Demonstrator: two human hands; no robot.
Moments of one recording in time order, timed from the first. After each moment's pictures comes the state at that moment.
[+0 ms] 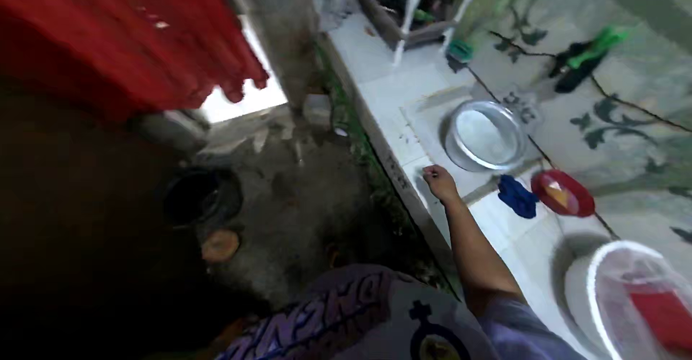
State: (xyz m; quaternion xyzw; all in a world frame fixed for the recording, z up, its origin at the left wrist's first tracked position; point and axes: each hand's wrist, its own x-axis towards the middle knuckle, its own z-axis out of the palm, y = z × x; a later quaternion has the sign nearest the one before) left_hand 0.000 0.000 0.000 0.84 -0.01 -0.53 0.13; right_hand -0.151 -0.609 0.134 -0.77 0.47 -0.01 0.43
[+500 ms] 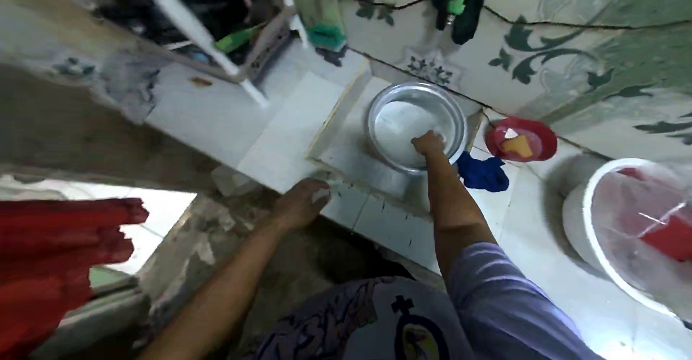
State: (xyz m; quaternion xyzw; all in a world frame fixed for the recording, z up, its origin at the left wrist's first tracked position) left_hand 0.143 -0.673 0.169 0.67 -0.64 -0.38 0.03; right_hand -0.164 -0.872 0.103 -0.55 0.75 0.01 0.38
